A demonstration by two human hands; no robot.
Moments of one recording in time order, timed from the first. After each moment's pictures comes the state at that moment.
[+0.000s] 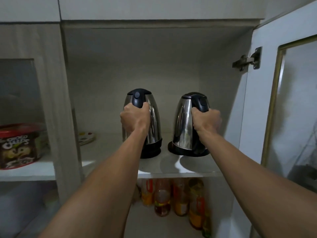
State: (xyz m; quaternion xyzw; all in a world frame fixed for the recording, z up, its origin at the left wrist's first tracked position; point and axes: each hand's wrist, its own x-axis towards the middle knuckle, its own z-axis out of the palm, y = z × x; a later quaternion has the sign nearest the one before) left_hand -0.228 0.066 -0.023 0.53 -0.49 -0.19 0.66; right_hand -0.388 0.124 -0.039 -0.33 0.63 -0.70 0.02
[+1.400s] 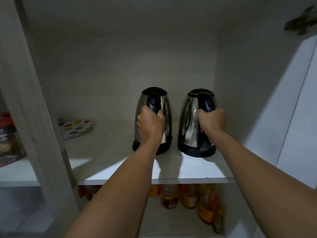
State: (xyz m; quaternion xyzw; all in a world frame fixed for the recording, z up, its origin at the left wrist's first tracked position) left_hand -0.265 -0.042 -0.089 0.55 -0.57 -0.19 0.58; right_hand -0.418 -0.011 -0.091 -0.32 0.67 -0.66 0.07
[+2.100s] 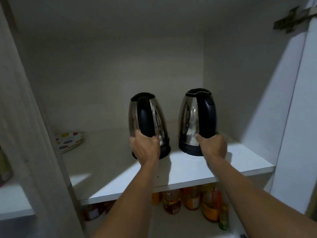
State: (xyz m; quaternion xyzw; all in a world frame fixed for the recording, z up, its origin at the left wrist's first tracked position) left_hand -0.232 -0.069 -0.151 0.56 -0.56 -0.27 0.54; right_hand -0.392 -0.009 -0.168 -0.23 0.76 -0.61 0.03
